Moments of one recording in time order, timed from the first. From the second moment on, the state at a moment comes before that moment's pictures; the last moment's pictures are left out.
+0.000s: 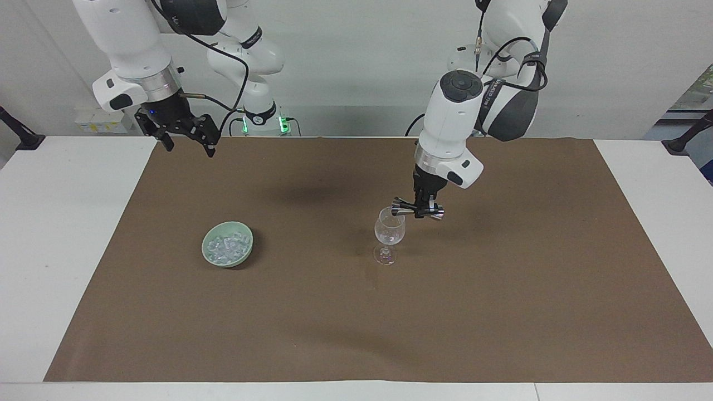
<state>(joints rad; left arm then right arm) -0.02 0.33 -0.59 -1.55 0.19 1.91 -2.20 0.00 0.01 0.02 -1.55 -0.02 1.53 0.20</state>
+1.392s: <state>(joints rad) -0.03 0.36 -0.64 -1.52 0.37 1.89 -2.24 0.00 0.01 0.02 -1.55 -0.02 1.53 0.20</state>
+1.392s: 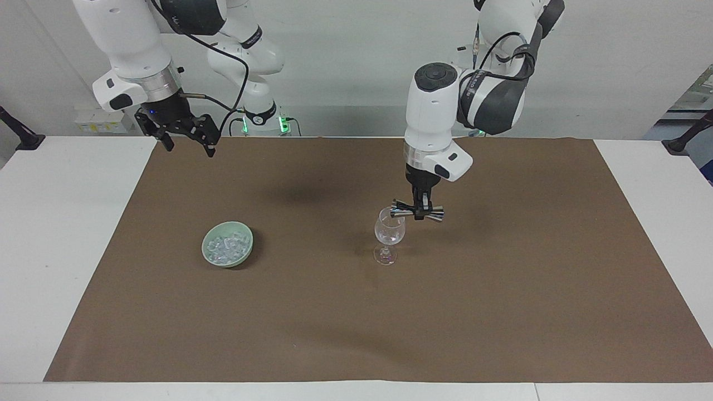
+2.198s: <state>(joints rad) -0.03 0.36 -0.66 -1.51 0.45 1.89 -2.29 0.00 0.01 0.02 -1.56 -0.02 1.53 0.20</state>
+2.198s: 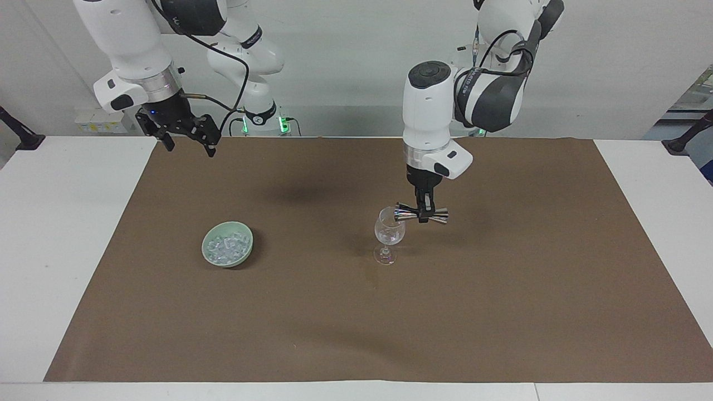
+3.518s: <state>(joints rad) -0.03 0.37 -0.67 -1.51 0.50 1.89 -2.30 0.00 0.00 0.02 -1.56 -0.02 1.54 0.20</state>
